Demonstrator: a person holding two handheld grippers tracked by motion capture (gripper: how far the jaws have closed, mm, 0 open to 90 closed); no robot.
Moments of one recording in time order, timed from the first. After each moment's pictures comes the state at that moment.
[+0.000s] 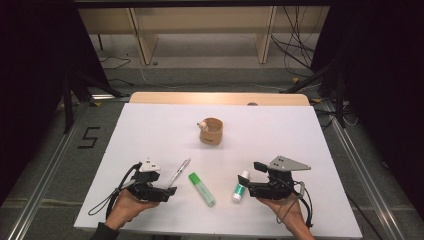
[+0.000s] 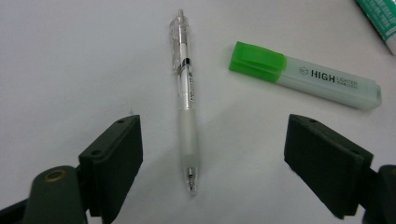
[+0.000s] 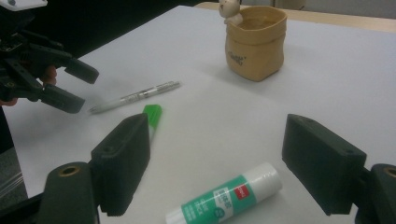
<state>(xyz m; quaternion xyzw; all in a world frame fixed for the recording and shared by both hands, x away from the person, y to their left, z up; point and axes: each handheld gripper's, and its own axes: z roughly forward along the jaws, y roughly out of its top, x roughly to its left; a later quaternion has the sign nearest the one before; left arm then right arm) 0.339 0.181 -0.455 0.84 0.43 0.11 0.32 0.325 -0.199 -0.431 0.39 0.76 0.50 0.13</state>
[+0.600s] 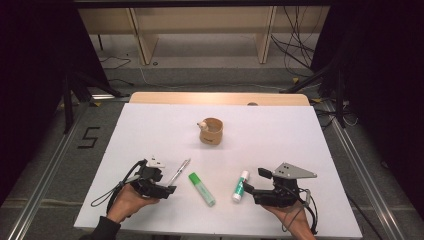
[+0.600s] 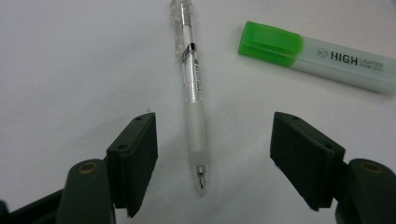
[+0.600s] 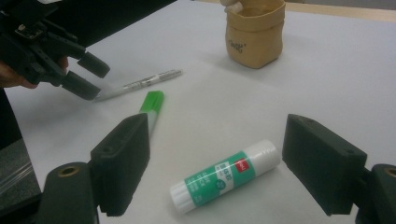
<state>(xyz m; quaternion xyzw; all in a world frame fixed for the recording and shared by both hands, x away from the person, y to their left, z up) 0.353 0.176 -0.457 0.86 0.42 0.09 0.28 0.310 -0.210 -0.436 0.39 0.76 0.50 0.13</state>
